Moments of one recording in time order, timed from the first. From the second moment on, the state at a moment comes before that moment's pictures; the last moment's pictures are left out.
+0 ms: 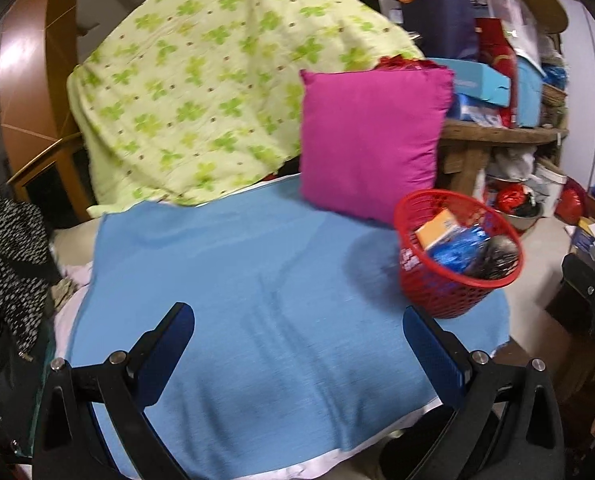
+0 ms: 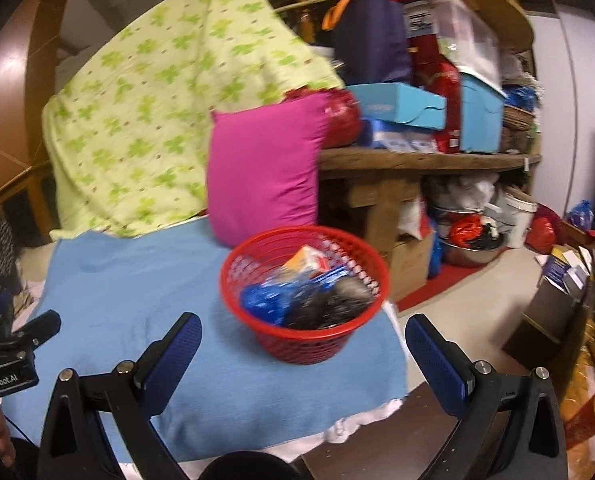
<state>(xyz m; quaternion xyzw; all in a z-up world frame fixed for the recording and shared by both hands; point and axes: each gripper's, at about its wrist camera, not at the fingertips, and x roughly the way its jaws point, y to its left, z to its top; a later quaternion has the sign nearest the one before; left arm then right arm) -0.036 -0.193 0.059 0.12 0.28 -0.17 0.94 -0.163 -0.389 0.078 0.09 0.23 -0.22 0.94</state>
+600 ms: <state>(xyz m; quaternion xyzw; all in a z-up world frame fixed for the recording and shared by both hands) -0.040 -0.229 0.065 0.13 0.25 -0.20 0.94 -0.180 -0.408 0.097 0.12 0.20 -0.24 0.94</state>
